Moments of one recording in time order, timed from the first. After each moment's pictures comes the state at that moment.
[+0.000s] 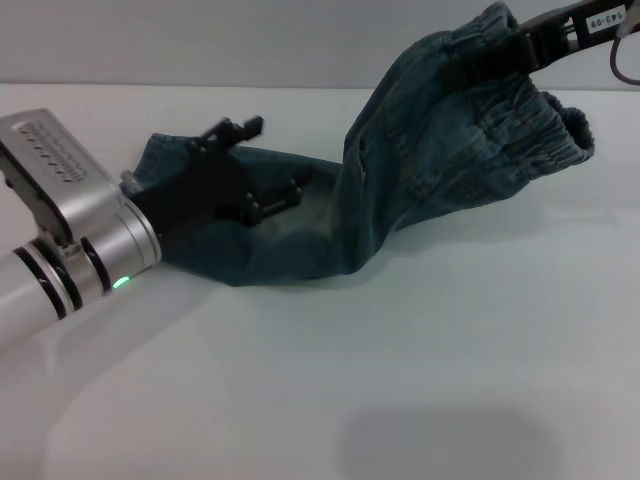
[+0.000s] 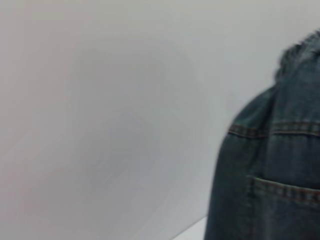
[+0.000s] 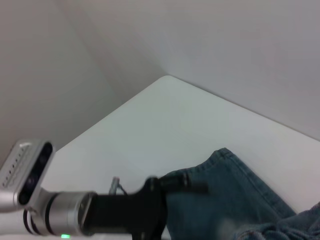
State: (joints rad) left arm -0.41 -2.06 1.61 0.55 0.75 0.95 -0.67; right arm 0.93 1.94 -0.70 -1.00 -2.26 -1.76 2.28
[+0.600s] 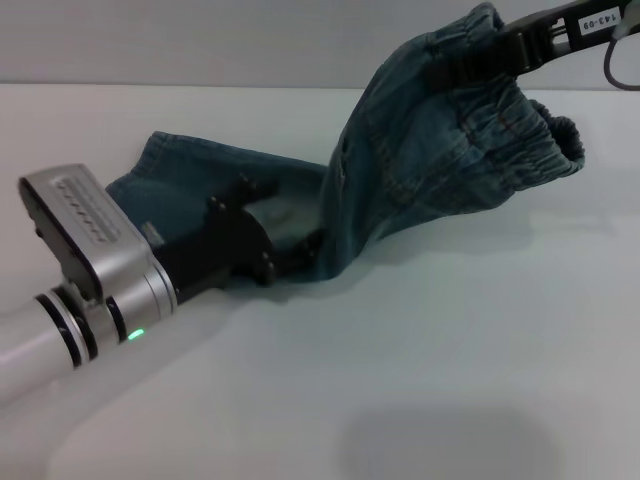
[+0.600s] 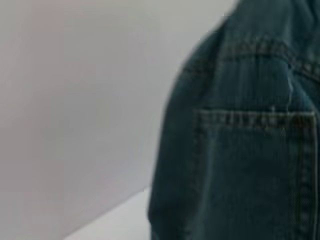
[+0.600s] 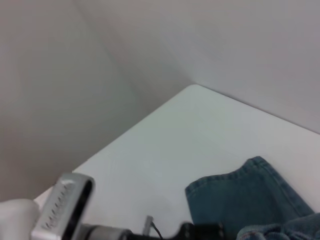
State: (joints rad) left arm -0.39 -2.08 1.70 0.51 0.74 0.94 -0.61; right arm 0.92 1.96 -0.70 -1.00 -2.18 -1.79 2.28
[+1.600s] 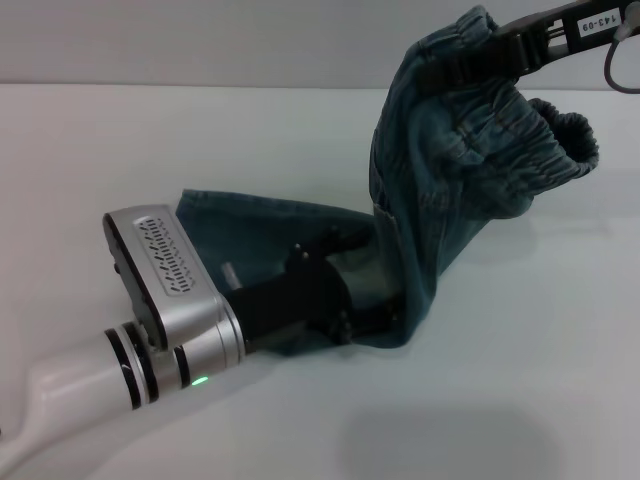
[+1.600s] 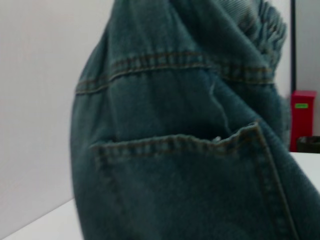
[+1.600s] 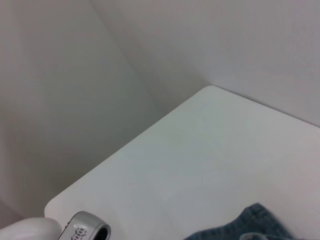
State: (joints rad) left arm -0.39 -2.08 2.04 0.55 0.53 0.93 -0.59; right arm 0.92 1.96 -0.70 -1.00 -2.15 -1.81 2.28
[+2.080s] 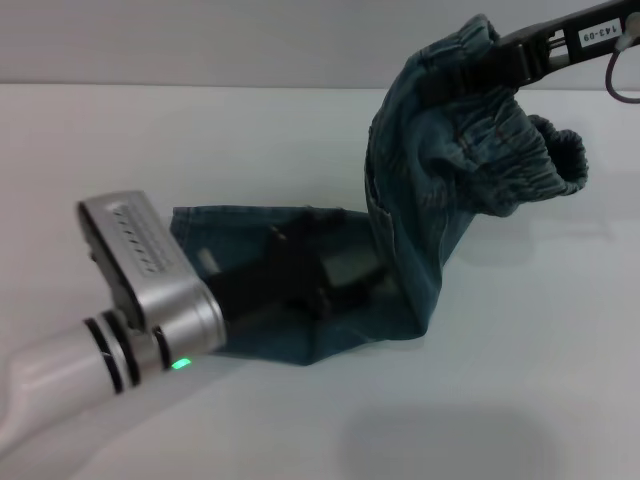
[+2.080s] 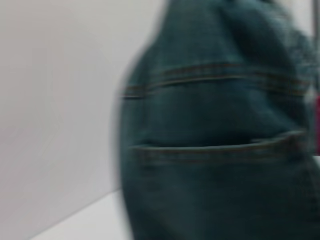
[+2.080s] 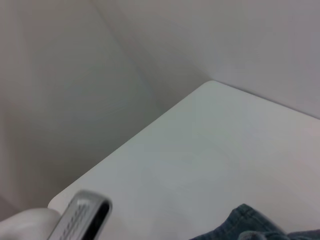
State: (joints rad) left arm -0.38 -2.07 2.01 0.56 0.50 0.92 -0.59; right arm 0.91 1.96 -0.71 -0.97 -2.15 -1.81 2.27
